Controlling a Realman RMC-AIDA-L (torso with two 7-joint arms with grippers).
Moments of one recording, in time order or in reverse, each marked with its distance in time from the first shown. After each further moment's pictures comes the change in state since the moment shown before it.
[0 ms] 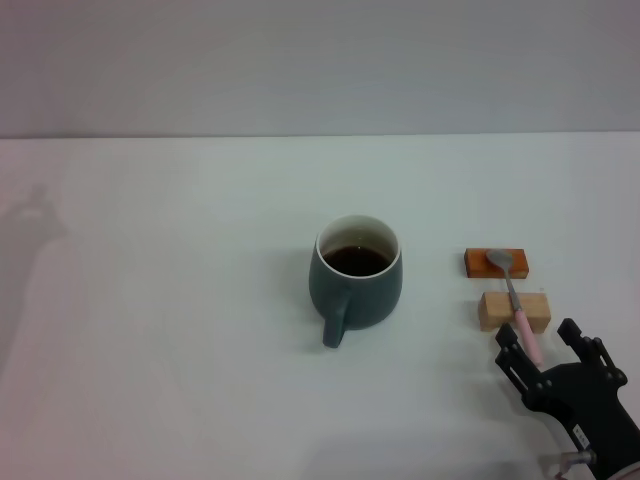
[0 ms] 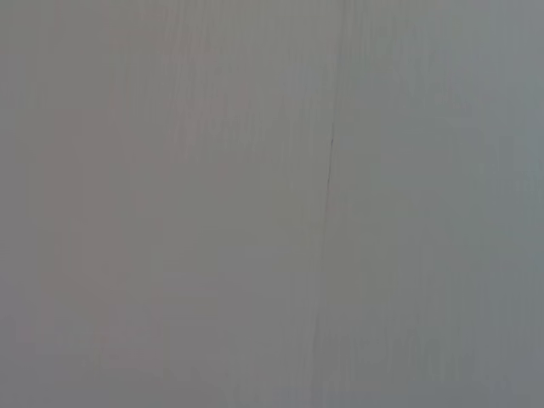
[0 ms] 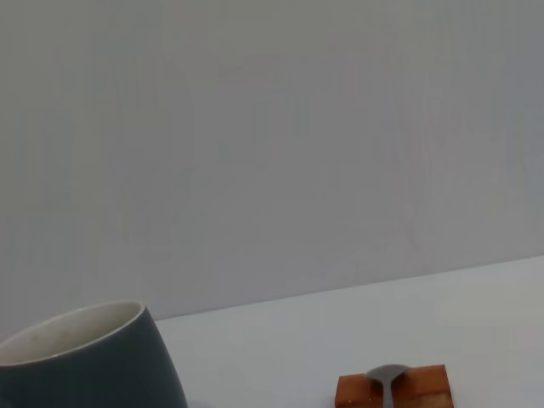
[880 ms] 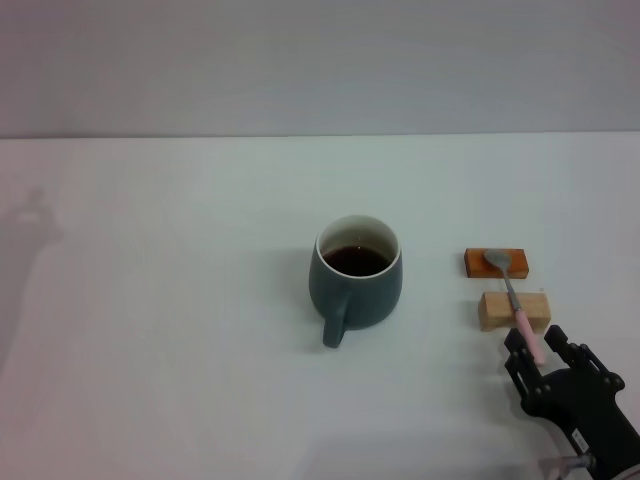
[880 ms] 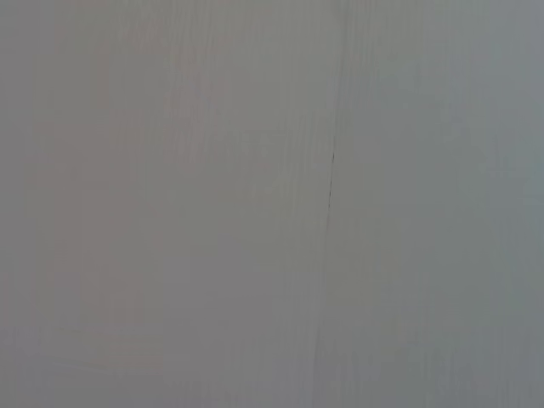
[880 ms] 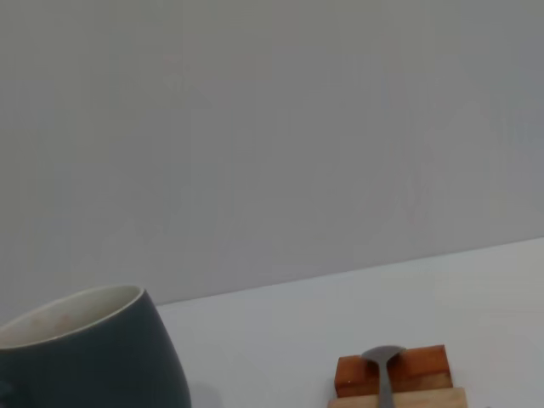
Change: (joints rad) left arm 0.019 -0.005 0.000 0.009 0.000 0.026 -0.004; right arm 0.002 -0.005 -0.004 -0.006 -0.008 0.021 0.023
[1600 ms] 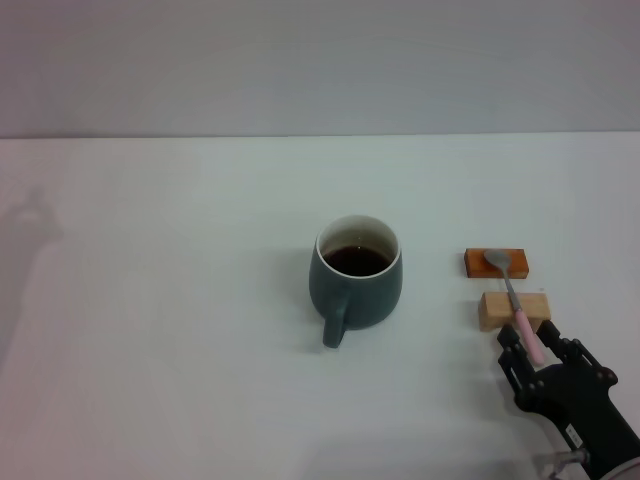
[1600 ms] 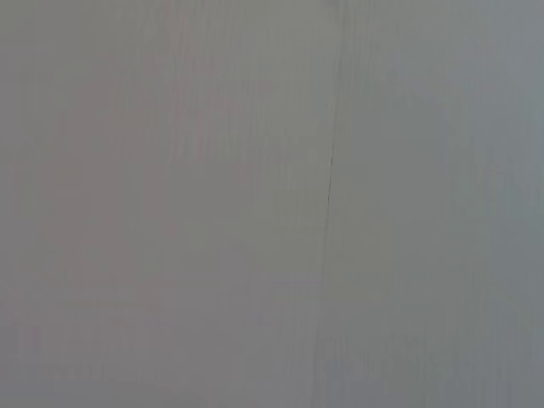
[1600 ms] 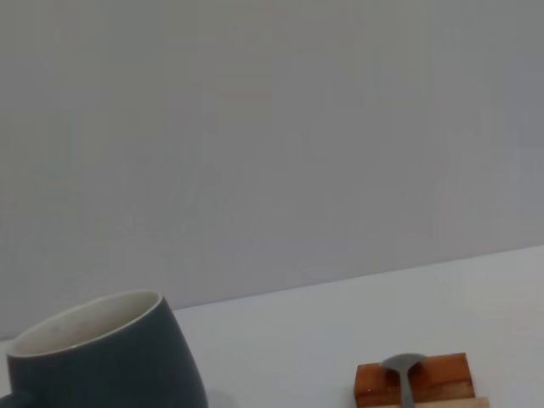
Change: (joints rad) left arm -0.003 0.003 0.000 0.000 0.000 0.001 -0.001; right arm 0.012 0.000 -0.012 0.007 0.005 -0.003 0.003
